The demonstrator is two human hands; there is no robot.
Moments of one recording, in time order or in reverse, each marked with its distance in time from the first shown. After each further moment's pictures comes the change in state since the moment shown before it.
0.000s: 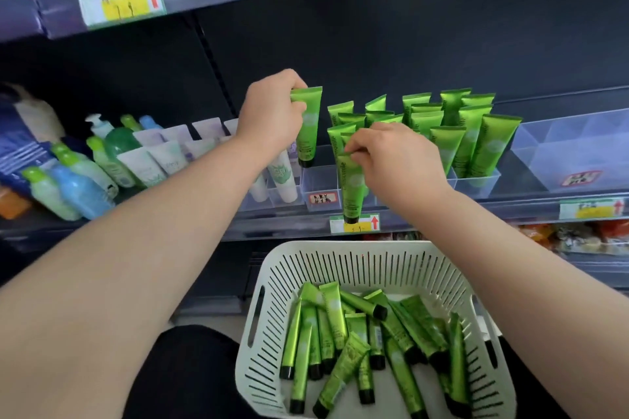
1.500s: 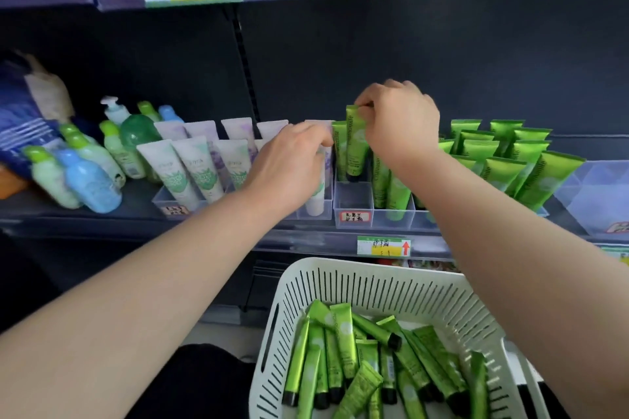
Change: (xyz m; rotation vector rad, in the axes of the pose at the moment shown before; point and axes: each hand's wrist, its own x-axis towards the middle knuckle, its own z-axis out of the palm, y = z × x) left_hand -0.048 -0.046 -0.014 0.069 -0.101 0.137; right_hand 0.101 -0.034 0.035 -0.130 0.120 0.069
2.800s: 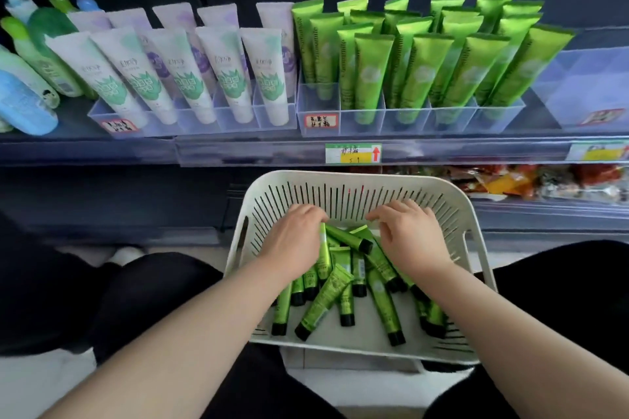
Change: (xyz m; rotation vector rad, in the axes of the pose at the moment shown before) left_hand -0.170 0.014 0.163 -0.067 -0.464 -0.049; right_hand -0.271 0.086 0.074 0.041 -0.433 0.031
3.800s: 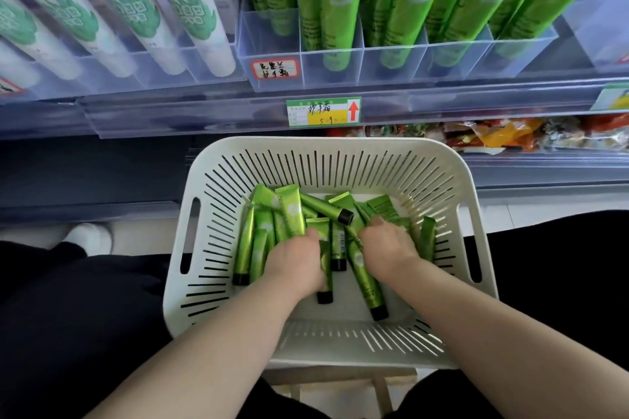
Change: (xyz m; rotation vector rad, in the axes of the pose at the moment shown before) left_hand -0.001 0.019 0.096 0.118 -0.539 -0.273; right_hand -0.019 0.014 0.065 -0.193 -0.779 0.215
